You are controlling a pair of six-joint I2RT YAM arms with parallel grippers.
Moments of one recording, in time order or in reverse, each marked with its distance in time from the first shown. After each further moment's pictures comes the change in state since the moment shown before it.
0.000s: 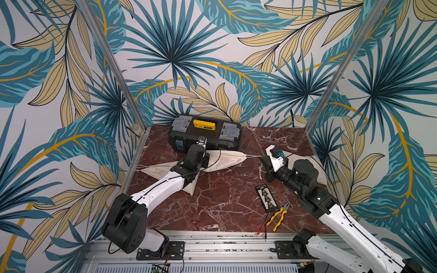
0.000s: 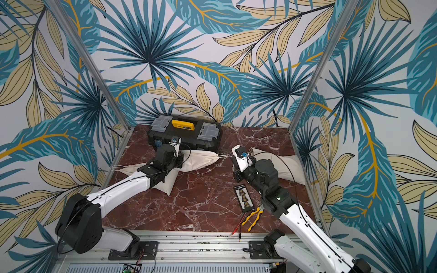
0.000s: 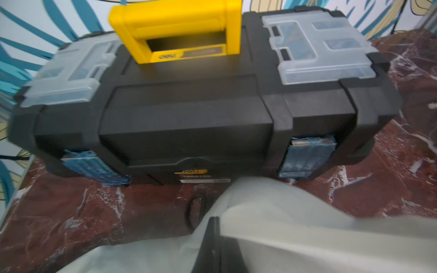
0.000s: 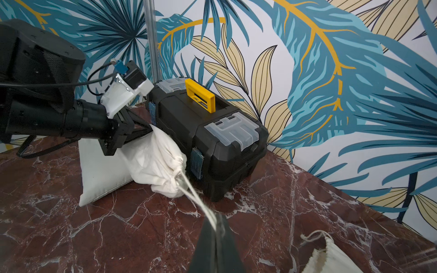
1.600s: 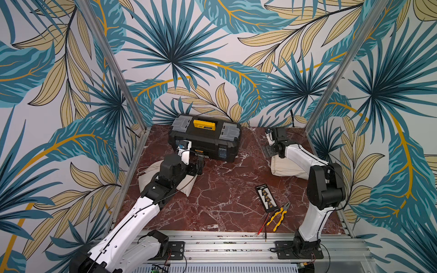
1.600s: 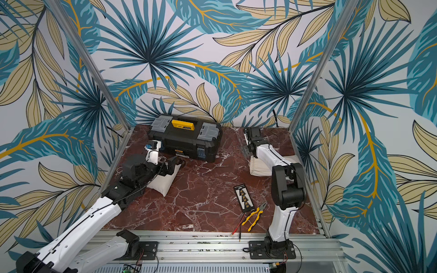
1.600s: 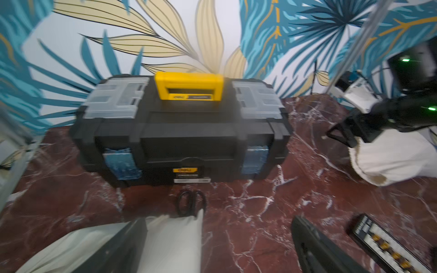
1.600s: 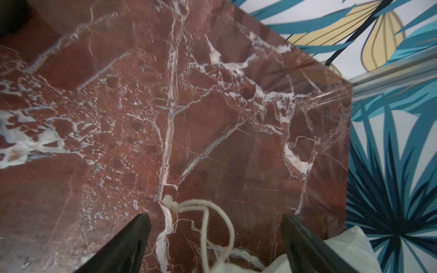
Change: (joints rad) left arm 0.020 -0.449 -0.144 -0.104 0.275 -0.064; right arm -0.399 1.043 0.612 -0.323 0.293 -0.149
